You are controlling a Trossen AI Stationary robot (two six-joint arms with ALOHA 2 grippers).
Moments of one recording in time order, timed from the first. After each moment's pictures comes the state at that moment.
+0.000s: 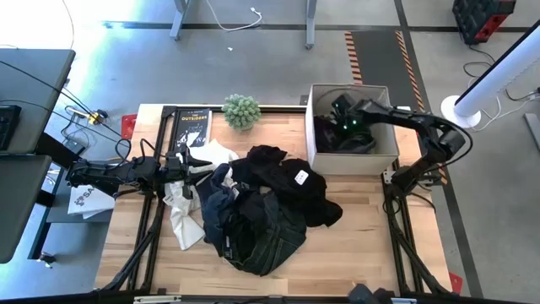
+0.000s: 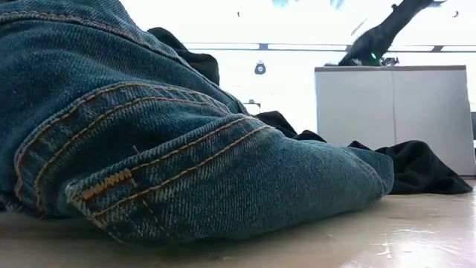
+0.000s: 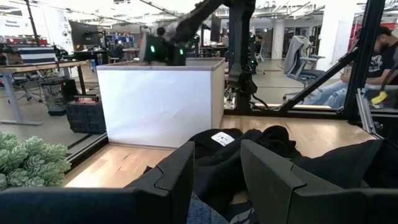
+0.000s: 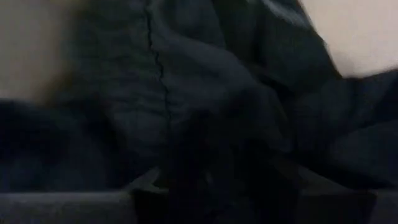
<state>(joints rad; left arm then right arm) -0.10 0.01 0.01 0.05 -0.30 0.04 -0.84 1.56 0.90 -0.65 -0.09 0.23</state>
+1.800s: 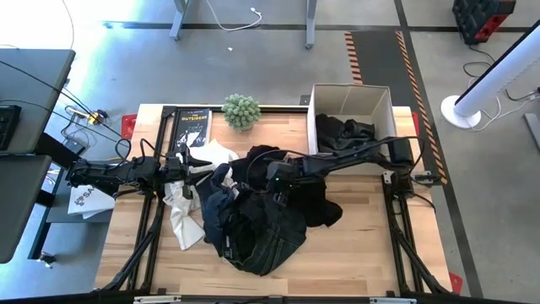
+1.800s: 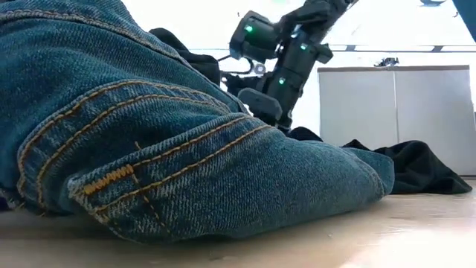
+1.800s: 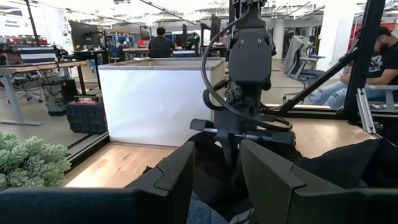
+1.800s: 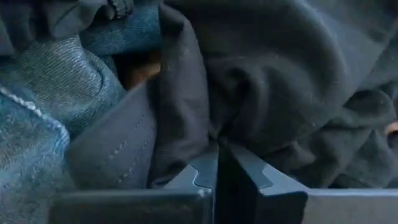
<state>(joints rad) -0.10 0.01 0.01 0.05 -0.30 0.04 0.00 1.99 1.30 -0.42 0.08 0.25</state>
